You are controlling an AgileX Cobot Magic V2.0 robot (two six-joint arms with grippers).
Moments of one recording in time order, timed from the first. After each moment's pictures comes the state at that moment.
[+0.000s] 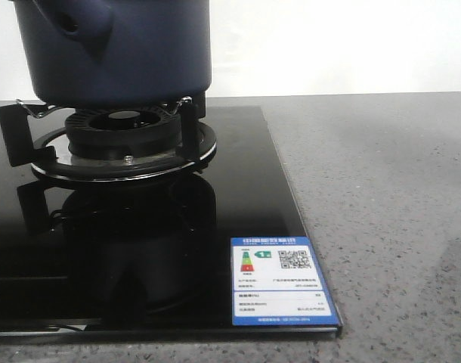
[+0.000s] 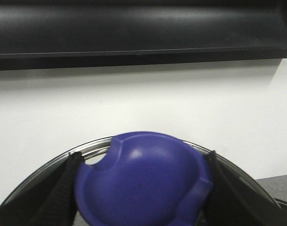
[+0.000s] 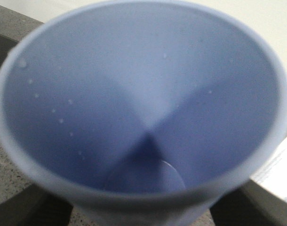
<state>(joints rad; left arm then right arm) -0.18 0.90 -0.91 -0.32 0.06 0.32 -0.02 0.90 -0.49 -1.09 -0.15 0.76</state>
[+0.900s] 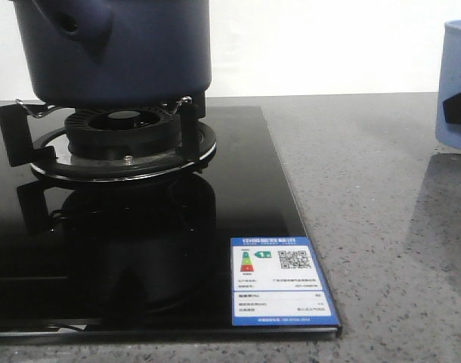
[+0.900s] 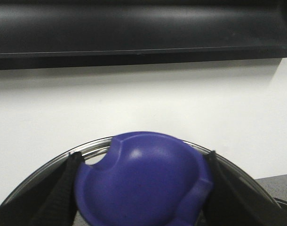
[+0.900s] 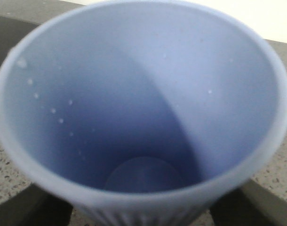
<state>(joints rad) -0.18 0.90 -0.91 -0.32 0.06 0.32 -0.27 1.34 -0.49 -1.00 -0.66 0.62</state>
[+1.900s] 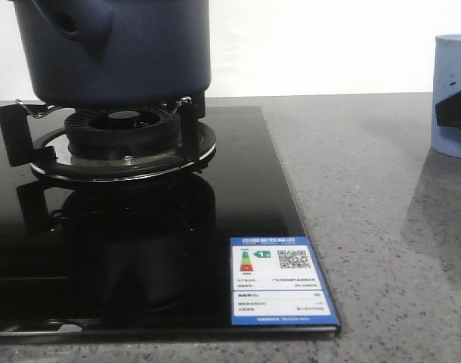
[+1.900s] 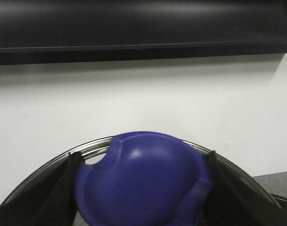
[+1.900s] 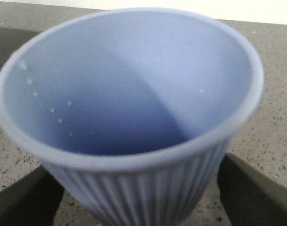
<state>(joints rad) -0.18 0.92 -0.91 -0.32 0.05 0.32 -0.27 1.37 -0.49 -0.96 -0.67 0.67</state>
